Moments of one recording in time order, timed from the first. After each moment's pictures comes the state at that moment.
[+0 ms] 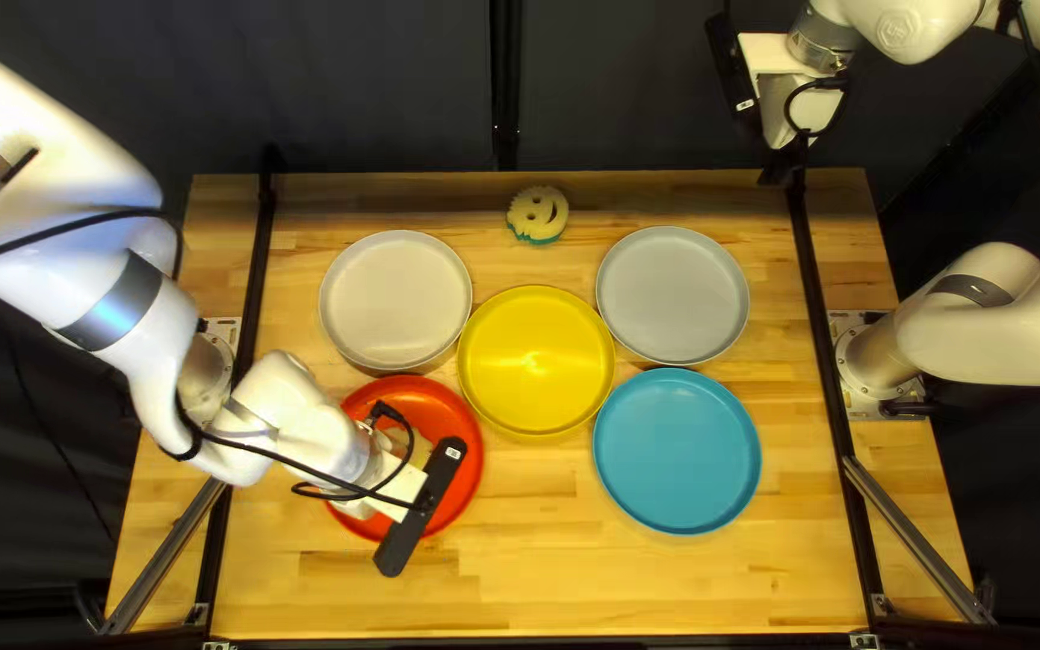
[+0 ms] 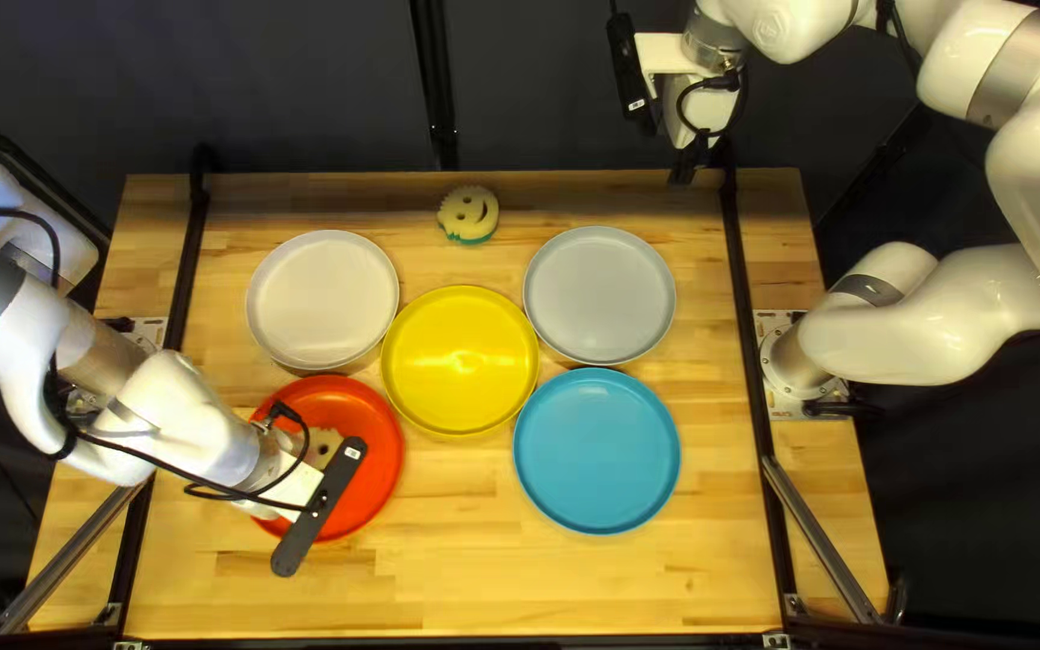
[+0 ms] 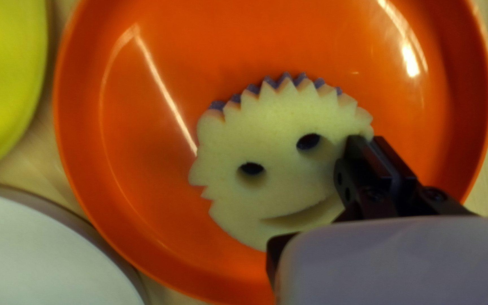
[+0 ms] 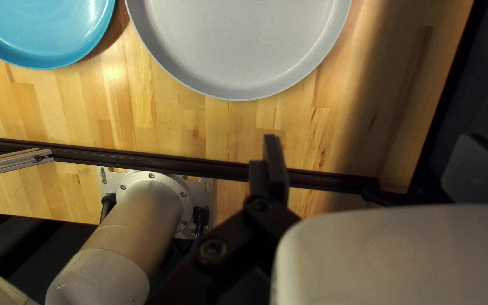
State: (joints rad) left arm -0.51 -0.01 -0.57 0.08 0.48 -0.01; right arm -0.82 -0.52 -0.75 0.12 1.32 -0.92
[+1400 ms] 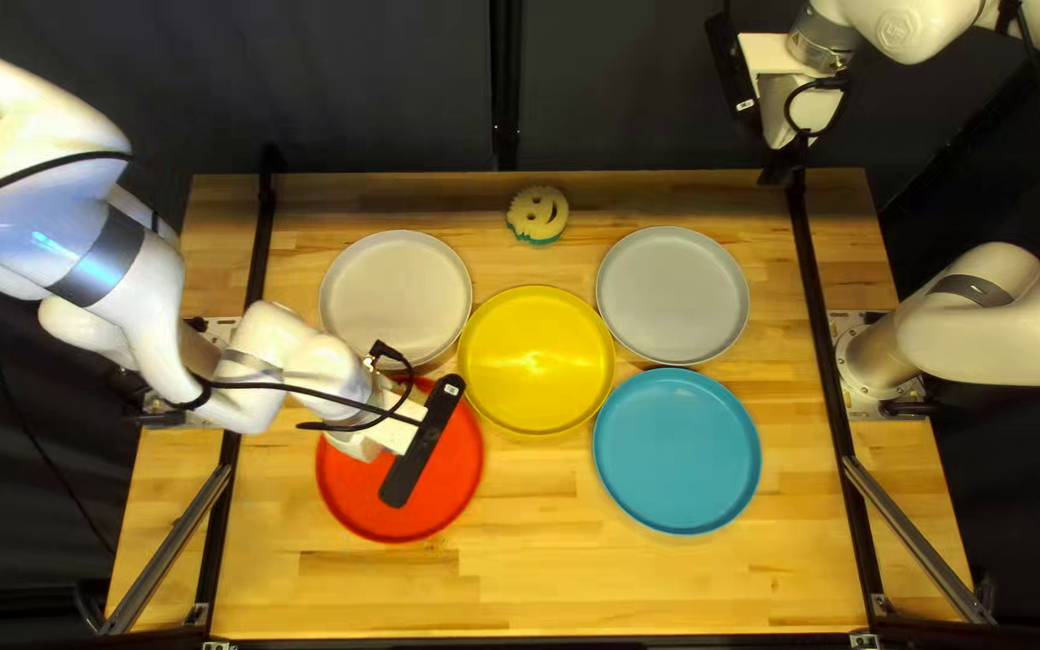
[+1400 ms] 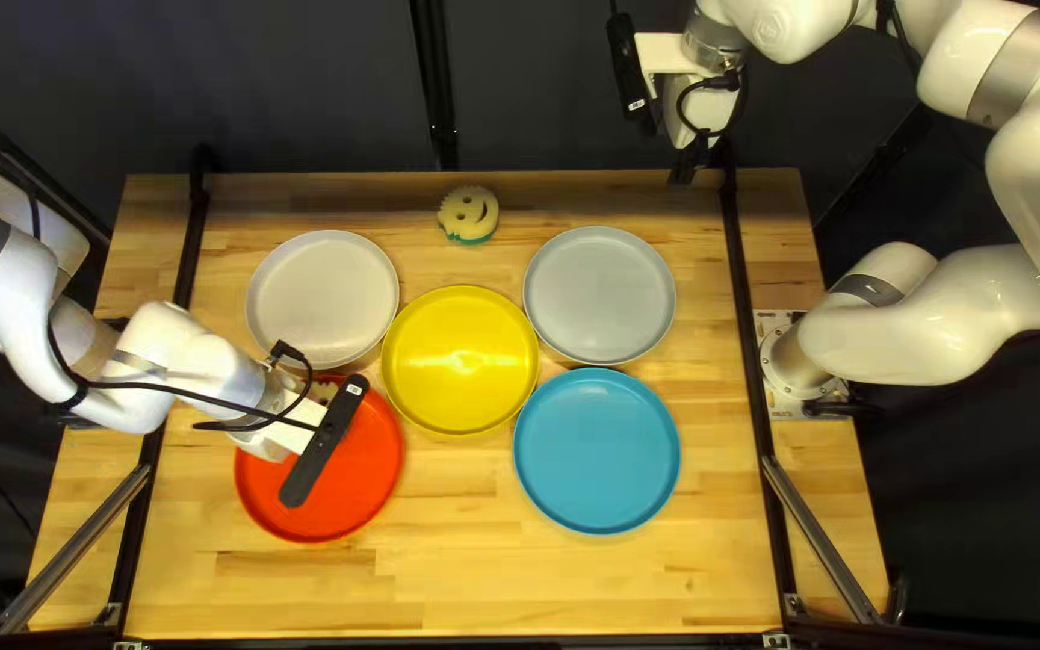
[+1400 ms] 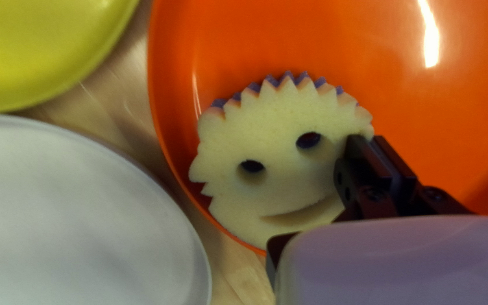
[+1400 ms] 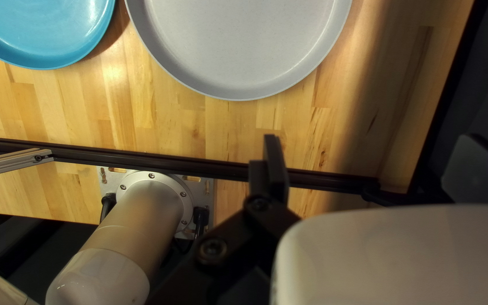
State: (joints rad) left arm -0.36 -0.14 -0.44 -0.01 0.48 0.16; right arm -0.82 -0.52 -0.75 0.12 1.32 -0.92
